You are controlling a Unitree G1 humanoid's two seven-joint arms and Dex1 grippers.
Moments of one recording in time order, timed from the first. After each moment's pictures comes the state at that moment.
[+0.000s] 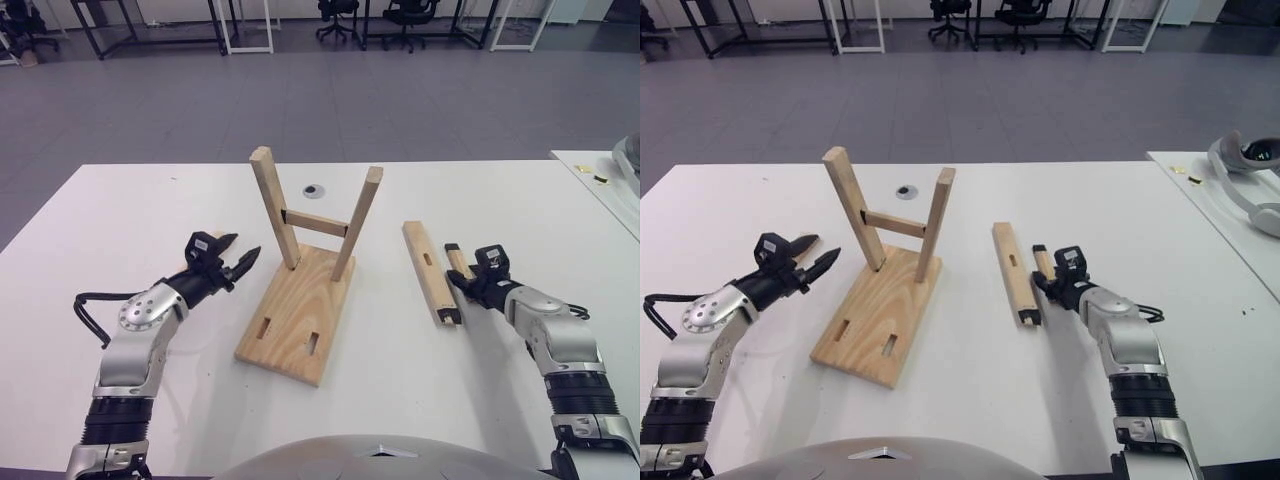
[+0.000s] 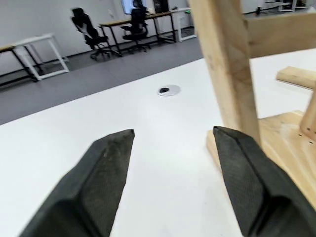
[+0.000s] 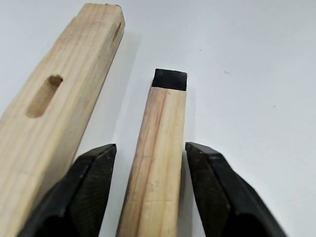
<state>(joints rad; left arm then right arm) -0.01 0.44 0.14 -0.10 -0.27 0.21 -0.51 -0.13 -0.46 -0.08 0.06 0.23 0.68 0.37</state>
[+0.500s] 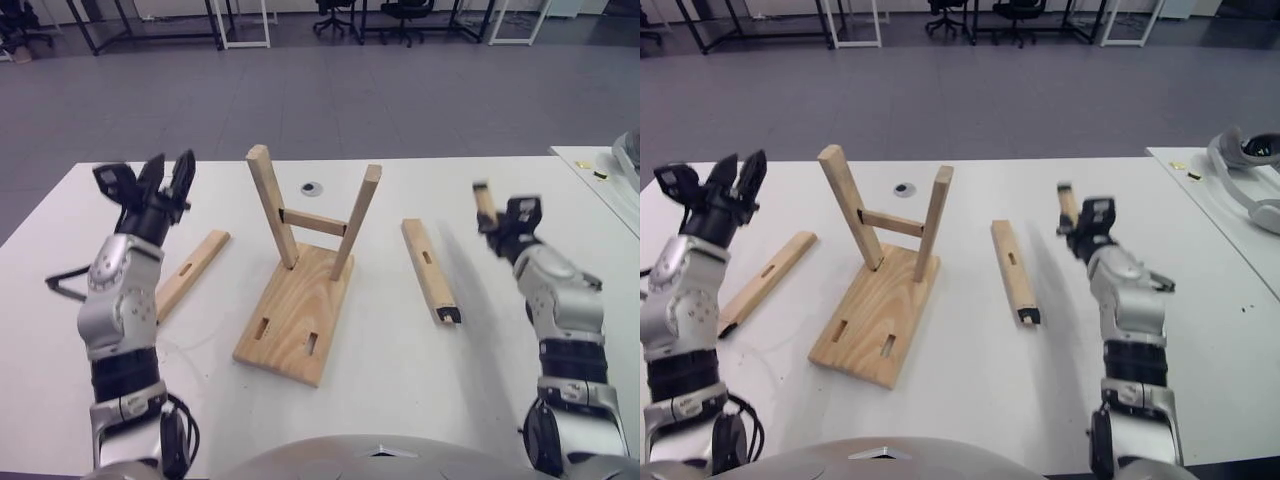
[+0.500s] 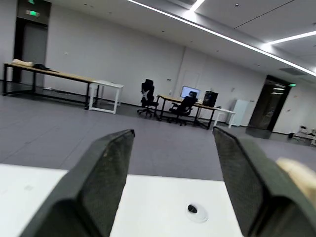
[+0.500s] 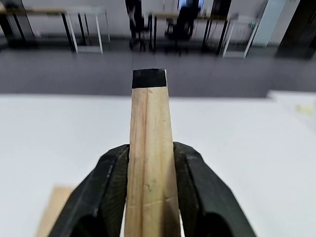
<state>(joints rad) -0.37 0.36 0.39 -0.18 -0.68 0.46 -0.25 -0.41 -0.40 -0.26 0.03 0.25 0.51 0.19</state>
